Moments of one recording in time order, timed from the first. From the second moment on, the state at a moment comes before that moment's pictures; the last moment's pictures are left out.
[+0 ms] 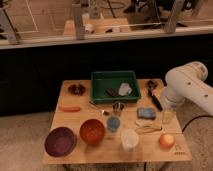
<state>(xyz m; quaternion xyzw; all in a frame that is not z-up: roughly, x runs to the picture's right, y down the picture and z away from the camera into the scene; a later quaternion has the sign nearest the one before) 0.285 0.106 0.684 -0.28 0.02 0.02 0.96</state>
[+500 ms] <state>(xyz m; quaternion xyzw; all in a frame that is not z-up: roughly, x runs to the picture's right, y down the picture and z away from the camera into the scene) 0.287 0.103 0.687 -0.29 -0.03 0.05 0.95</state>
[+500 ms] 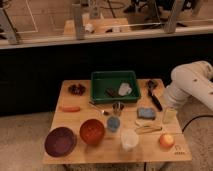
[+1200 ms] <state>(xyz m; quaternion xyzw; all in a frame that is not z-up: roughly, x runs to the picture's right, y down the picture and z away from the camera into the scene) 0.205 0.076 0.704 -0.30 -0.16 0.03 0.94</state>
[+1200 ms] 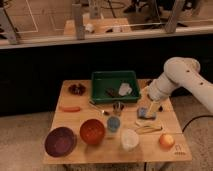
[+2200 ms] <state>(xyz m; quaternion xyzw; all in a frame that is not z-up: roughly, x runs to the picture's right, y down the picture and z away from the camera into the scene) 0.099 0.037 0.702 -0.25 -0.28 0.11 0.92</state>
